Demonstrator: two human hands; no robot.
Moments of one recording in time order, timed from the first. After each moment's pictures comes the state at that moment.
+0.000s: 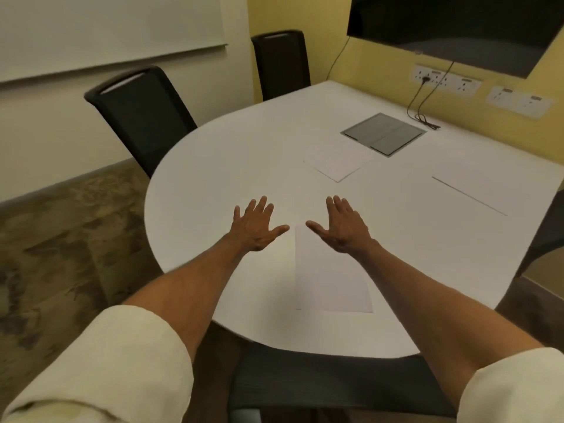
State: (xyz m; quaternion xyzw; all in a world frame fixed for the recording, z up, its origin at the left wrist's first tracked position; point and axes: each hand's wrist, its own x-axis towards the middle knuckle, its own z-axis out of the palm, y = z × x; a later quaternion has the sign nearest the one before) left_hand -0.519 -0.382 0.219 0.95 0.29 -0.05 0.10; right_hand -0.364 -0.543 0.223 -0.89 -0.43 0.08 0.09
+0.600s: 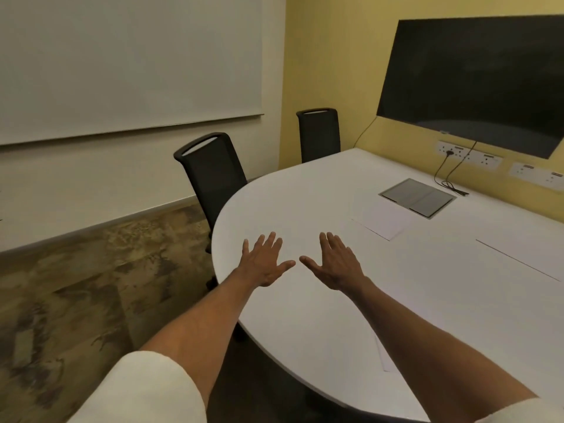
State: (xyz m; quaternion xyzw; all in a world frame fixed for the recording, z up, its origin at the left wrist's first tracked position) left_hand -0.691 -0.224 0.267 0.95 0.30 -0.02 0.07; right_hand -0.557 -0.362 0.274 -0.89 -0.45 0.04 0.09
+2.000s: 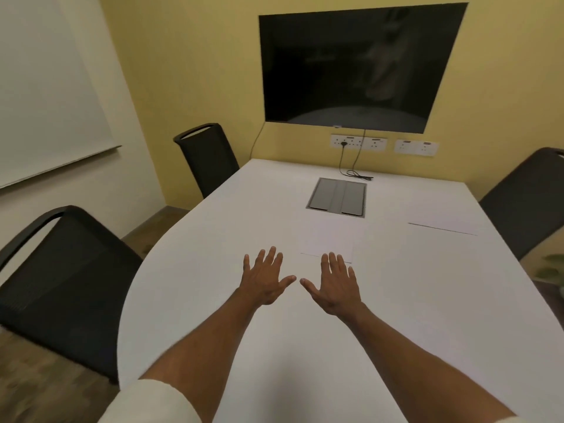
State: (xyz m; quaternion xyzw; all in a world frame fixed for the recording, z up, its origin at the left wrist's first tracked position) left_hand -0.382 -0.013 0.249 1.00 0.03 -0.04 0.05; right_hand -0.347 -0.196 0.222 -0.98 -0.15 0.01 0.12
